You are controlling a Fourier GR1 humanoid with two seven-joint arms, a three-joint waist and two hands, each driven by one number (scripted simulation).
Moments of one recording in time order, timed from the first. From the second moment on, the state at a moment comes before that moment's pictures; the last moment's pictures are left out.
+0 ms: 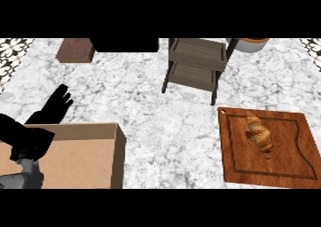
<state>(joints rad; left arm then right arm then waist) -0.07 0.23 0.08 -1.59 0.14 -0.07 0.24 -0.60 -0.90 -0.38 -1.40 0.21 0.42 0.00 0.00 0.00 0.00</state>
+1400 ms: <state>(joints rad) -0.08 0.21 0.07 -1.56 0.13 -0.07 0.21 -1.28 -0.50 0.02 -1.28 0.28 0.36 0.66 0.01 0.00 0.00</state>
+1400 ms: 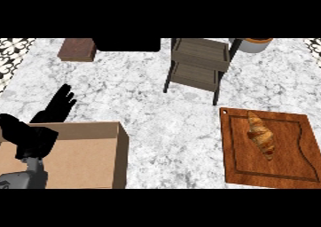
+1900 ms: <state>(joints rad) -0.08 0.21 0.08 -1.57 0.13 -0.08 0.21 -1.28 -0.41 0.06 -1.12 0.42 0.26 0.55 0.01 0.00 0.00</state>
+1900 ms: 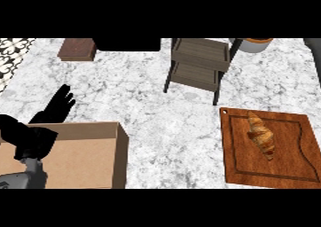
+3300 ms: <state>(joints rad) -0.08 0.21 0.09 -1.57 0.13 -0.09 0.21 -1.44 -0.25 -0.17 -0.75 0.46 -0.15 0.35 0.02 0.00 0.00</state>
